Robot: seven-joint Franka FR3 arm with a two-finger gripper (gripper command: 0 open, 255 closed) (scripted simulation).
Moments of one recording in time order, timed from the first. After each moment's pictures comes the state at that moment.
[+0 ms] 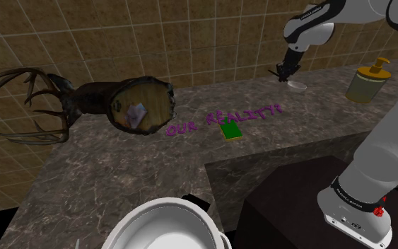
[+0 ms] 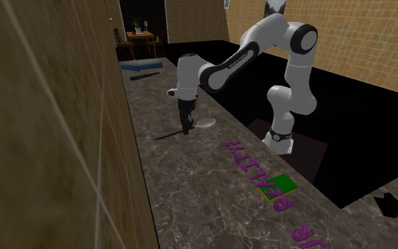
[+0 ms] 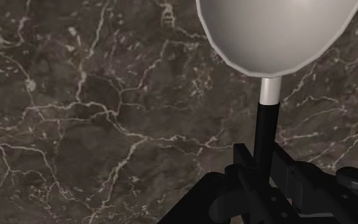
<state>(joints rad) -0.21 0.06 -0.39 -2.07 0.17 2.22 -0.21</state>
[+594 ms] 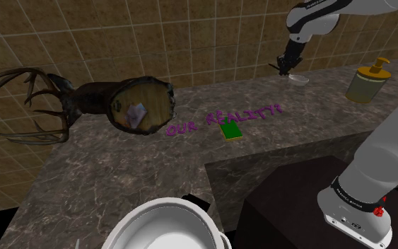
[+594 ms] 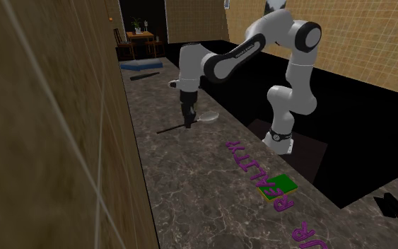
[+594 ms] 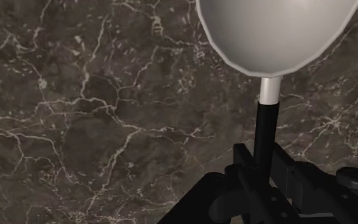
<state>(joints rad) -0.19 -0.01 -0.38 -2.04 0.12 2.13 -0.16</state>
